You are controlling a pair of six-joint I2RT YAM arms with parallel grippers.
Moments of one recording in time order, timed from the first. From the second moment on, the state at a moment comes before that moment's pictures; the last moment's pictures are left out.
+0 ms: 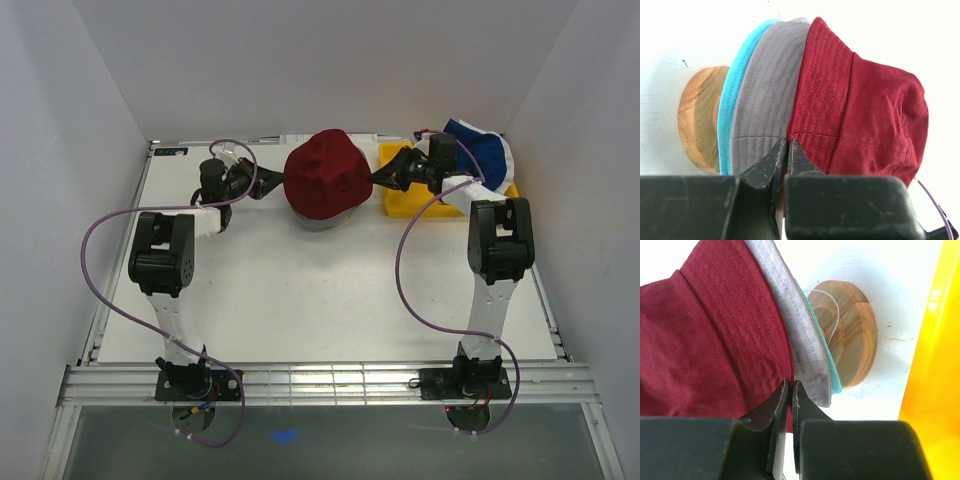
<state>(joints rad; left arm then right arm) -0.11 1.97 1.13 0.68 0.67 -1.18 0.13 2.07 1.46 0.08 -0.81 0.83</state>
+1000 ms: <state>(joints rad) -0.11 2.11 1.27 0.77 0.67 -1.30 0.15 2.13 1.61 -0.08 -0.78 0.77</state>
